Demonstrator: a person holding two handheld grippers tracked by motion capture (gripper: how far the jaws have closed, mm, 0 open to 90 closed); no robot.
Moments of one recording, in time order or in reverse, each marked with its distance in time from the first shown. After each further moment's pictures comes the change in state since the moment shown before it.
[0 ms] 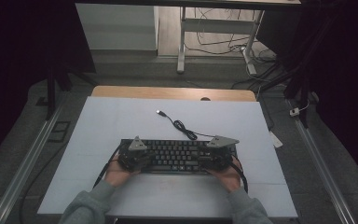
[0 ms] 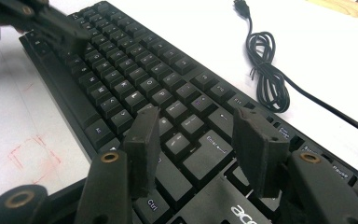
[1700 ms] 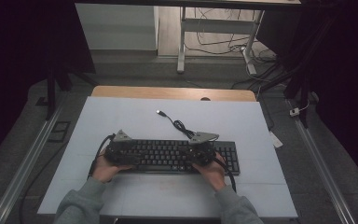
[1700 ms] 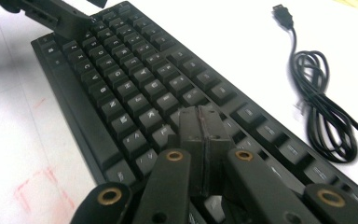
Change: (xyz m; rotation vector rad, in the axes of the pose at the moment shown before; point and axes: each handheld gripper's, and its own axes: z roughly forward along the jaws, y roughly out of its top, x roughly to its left) left arm 0.028 -0.006 -0.019 -0.001 0.081 -0.135; right arm 0.021 0.027 0.042 0.048 0.052 -0.045
